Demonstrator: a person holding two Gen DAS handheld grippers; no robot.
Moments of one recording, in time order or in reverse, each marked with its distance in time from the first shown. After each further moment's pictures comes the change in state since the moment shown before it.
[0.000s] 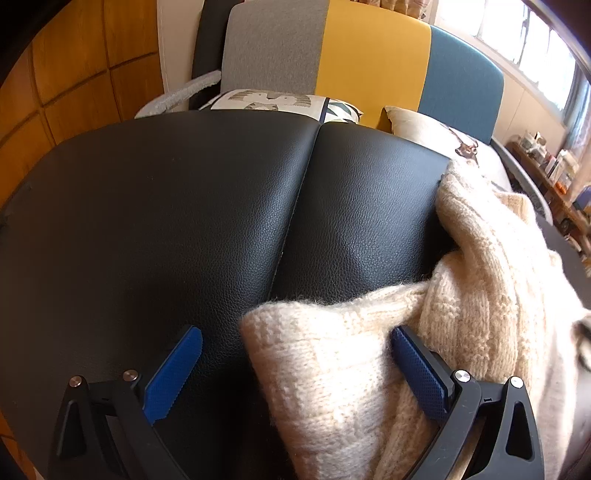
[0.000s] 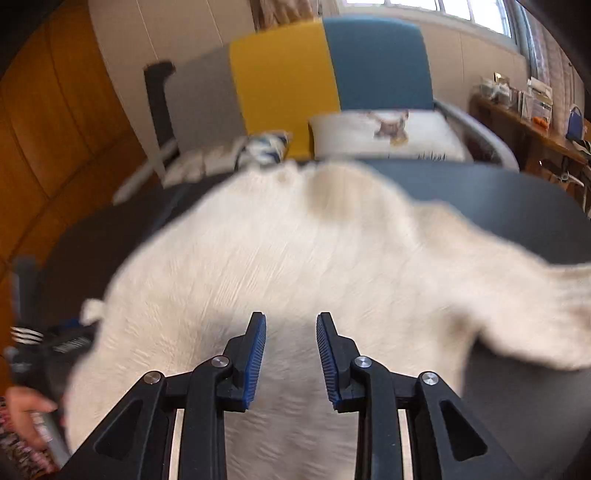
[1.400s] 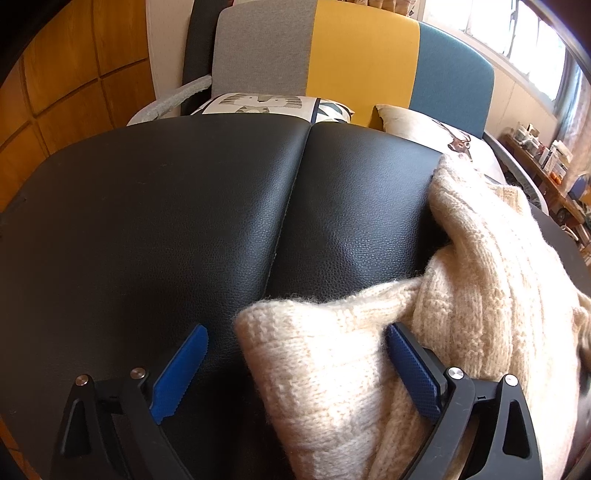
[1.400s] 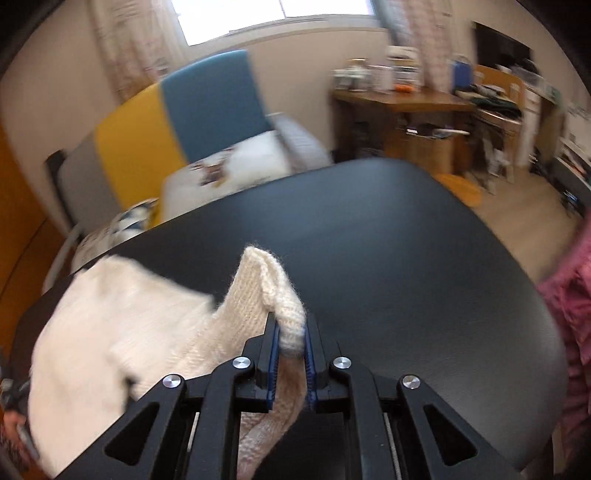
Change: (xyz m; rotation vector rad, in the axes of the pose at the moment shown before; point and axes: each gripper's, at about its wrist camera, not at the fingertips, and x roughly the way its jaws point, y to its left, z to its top) left arm 0.003 -0.009 -0.004 0.056 -0.014 0.033; right arm -0.156 -0.310 -0.014 0.328 -0.128 -0.222
